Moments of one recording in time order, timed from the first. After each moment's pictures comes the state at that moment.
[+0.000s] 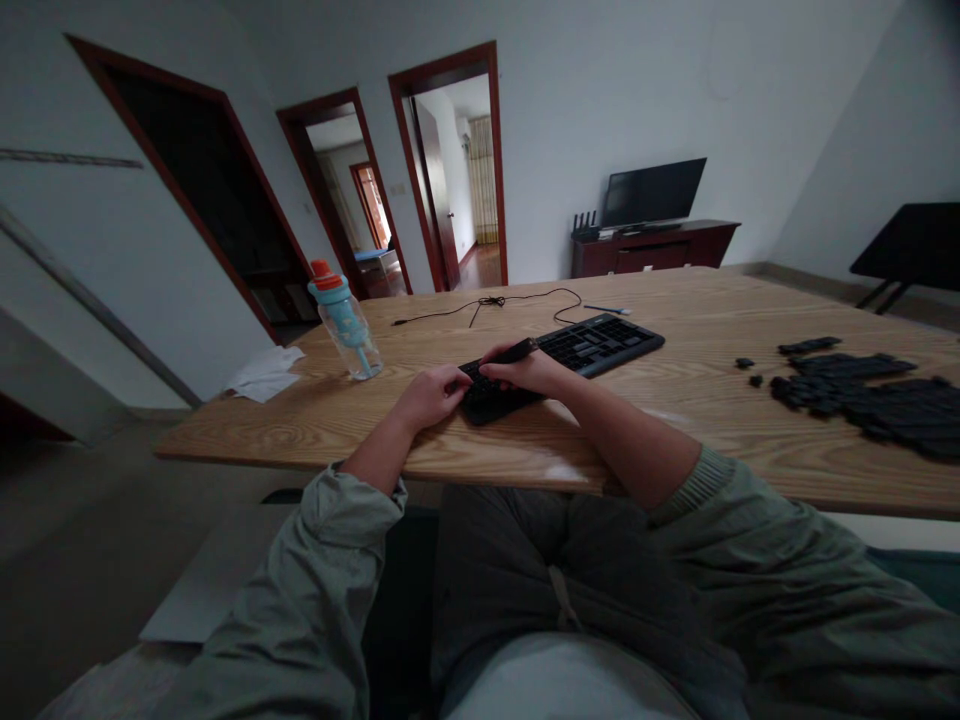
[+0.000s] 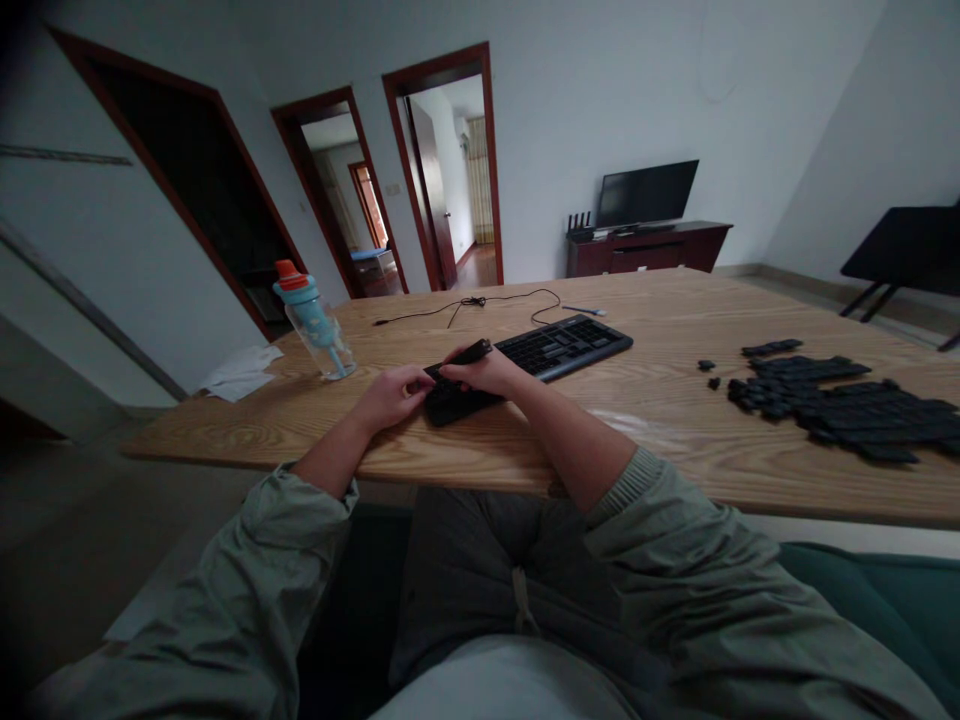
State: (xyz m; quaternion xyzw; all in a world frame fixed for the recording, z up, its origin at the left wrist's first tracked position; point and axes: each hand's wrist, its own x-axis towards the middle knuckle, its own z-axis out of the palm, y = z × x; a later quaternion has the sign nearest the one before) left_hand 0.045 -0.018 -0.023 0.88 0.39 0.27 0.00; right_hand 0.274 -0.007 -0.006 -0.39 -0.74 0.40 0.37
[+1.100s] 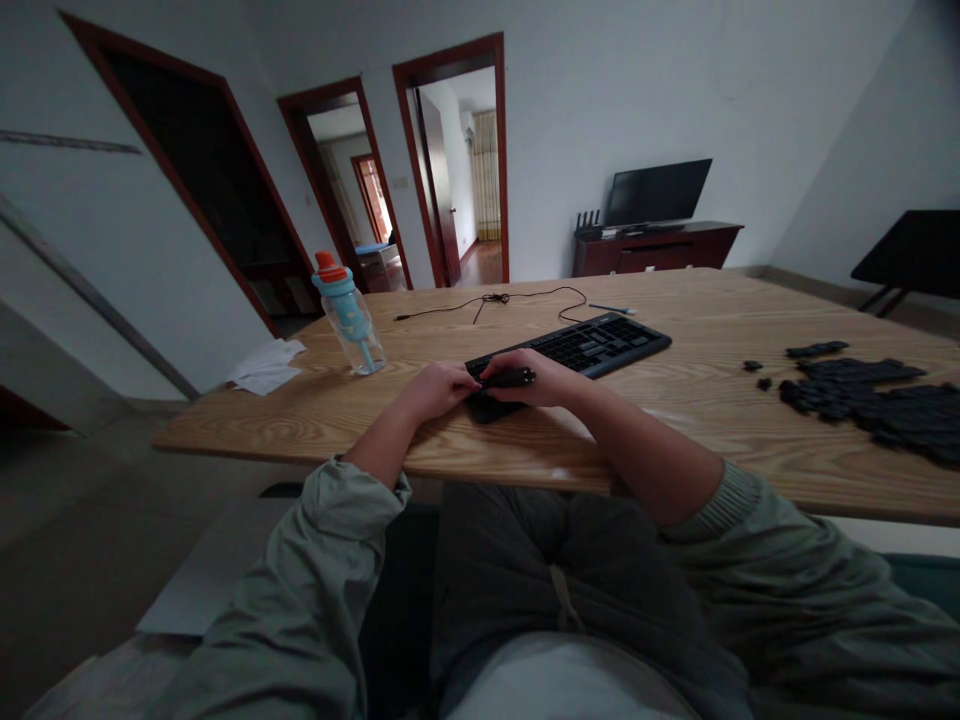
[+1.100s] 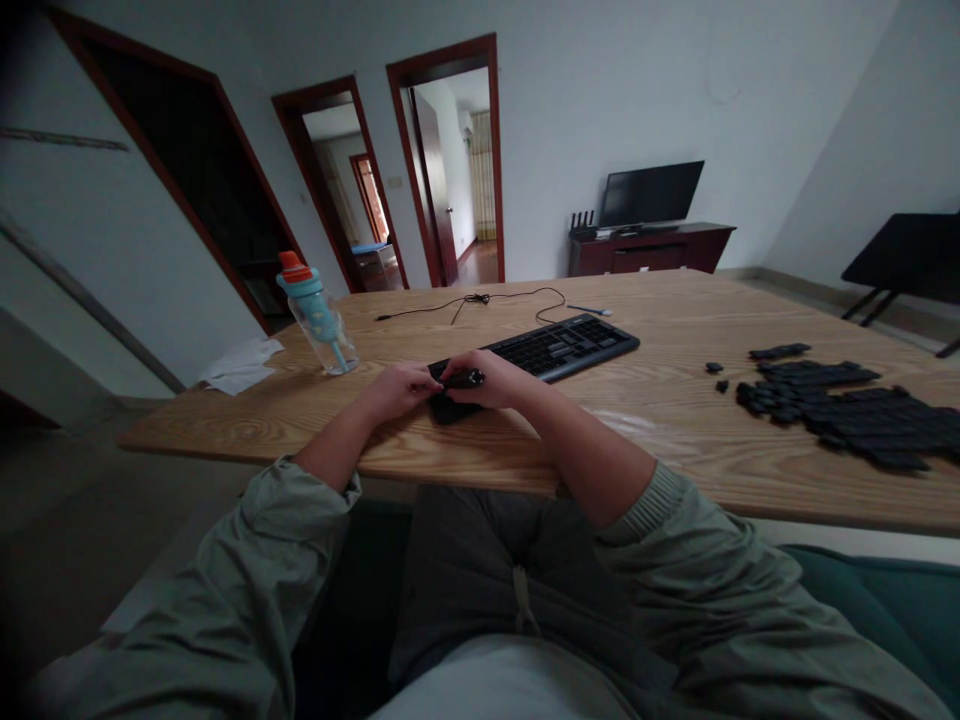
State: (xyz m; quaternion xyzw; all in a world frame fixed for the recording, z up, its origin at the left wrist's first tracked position) left_hand 0.047 -0.015 -0.009 0.91 0.37 0.18 0.00; right_hand 0.285 -0.013 -0.011 -0.26 -0.88 0.23 0.31
